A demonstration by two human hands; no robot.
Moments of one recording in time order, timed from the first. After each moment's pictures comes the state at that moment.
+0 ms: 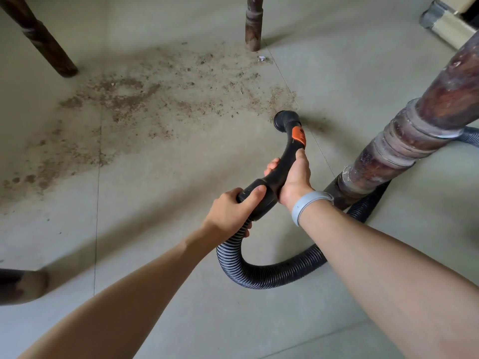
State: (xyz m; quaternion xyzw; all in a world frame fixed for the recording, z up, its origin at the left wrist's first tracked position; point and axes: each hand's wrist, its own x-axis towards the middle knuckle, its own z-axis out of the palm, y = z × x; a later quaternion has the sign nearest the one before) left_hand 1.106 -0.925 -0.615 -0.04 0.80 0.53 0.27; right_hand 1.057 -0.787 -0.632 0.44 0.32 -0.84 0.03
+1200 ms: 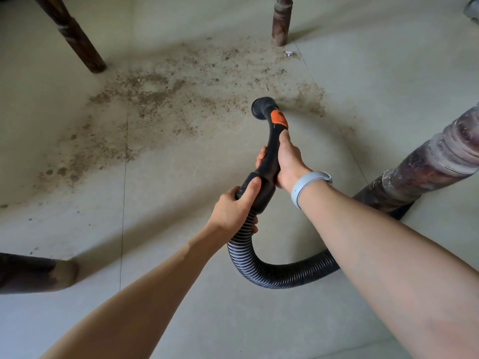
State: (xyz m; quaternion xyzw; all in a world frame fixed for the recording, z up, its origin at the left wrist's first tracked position) left_hand 1.099 -0.962 -0.621 -0.14 0.74 0.61 0.26; right_hand 1.010 -0.839 -0.630 0.39 0.44 -0.80 0.13
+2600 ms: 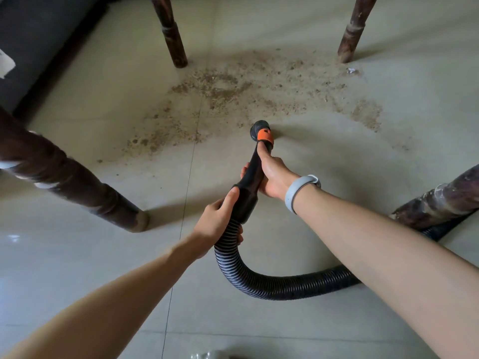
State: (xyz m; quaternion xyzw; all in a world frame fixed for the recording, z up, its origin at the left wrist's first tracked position) left_hand 1.178 -1.086 -0.600 -0.23 0.68 0.66 0.20; right_hand 1.061 -0.974 -0.597 0.31 0.48 -0.76 0.29
